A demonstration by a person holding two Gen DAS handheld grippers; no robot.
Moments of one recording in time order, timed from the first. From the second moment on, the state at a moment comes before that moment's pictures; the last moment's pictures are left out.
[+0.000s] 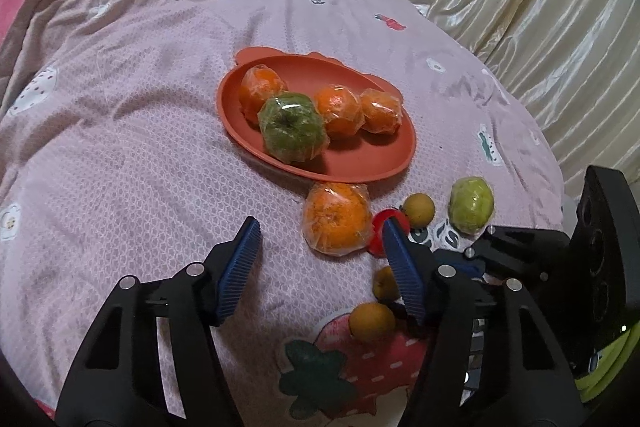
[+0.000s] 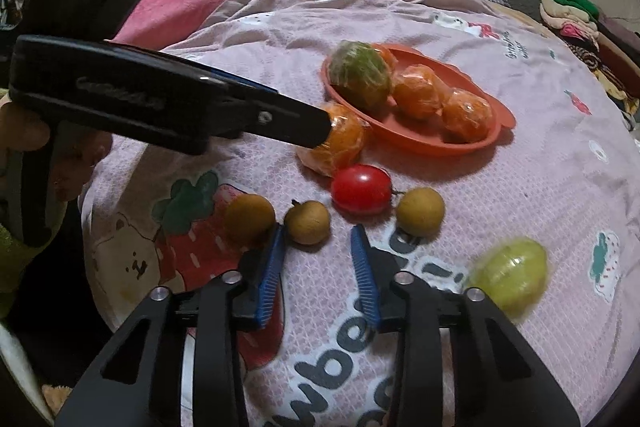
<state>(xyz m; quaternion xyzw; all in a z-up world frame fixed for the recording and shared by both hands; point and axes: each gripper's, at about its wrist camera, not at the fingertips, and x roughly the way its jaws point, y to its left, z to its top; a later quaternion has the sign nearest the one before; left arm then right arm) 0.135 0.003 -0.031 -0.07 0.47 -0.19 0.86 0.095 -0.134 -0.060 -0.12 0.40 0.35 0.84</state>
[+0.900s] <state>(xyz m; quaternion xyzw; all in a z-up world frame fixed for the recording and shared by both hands) 0.151 -0.015 -0.045 -0.07 0.49 -0.21 0.84 0.100 -0.147 -0.057 -0.10 0.40 0.36 0.84</state>
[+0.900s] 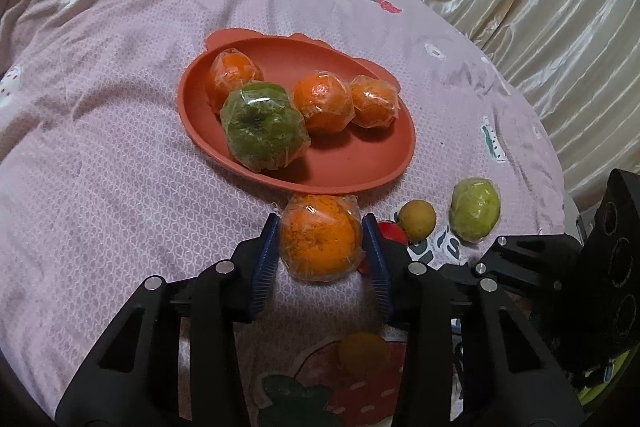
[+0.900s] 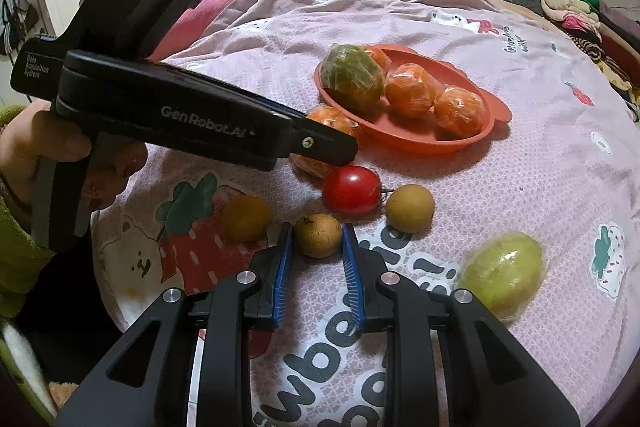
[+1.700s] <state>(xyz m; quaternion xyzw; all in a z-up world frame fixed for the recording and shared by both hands) 0.139 0.028 0.011 -0.09 0.42 -0.18 0.89 0.112 -0.173 -0.023 -0.07 0.36 0.33 0.87</state>
